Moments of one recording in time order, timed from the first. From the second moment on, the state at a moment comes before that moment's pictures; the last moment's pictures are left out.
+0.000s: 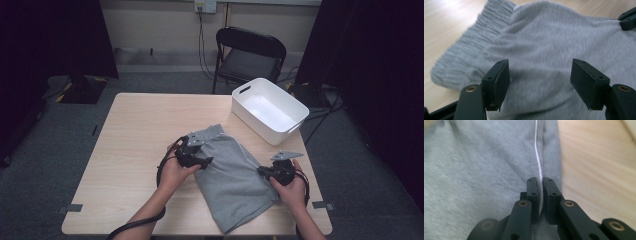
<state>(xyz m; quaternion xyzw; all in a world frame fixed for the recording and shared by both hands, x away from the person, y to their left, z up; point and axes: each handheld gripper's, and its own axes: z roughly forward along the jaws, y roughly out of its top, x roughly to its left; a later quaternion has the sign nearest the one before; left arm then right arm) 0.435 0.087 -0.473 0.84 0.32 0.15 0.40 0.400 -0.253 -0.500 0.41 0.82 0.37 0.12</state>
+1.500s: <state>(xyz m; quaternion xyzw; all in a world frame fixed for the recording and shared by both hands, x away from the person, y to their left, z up) 0.380 0.068 -0.505 0.88 0.26 0.10 0.39 0.401 -0.251 -0.501 0.40 0.83 0.36 0.14</state>
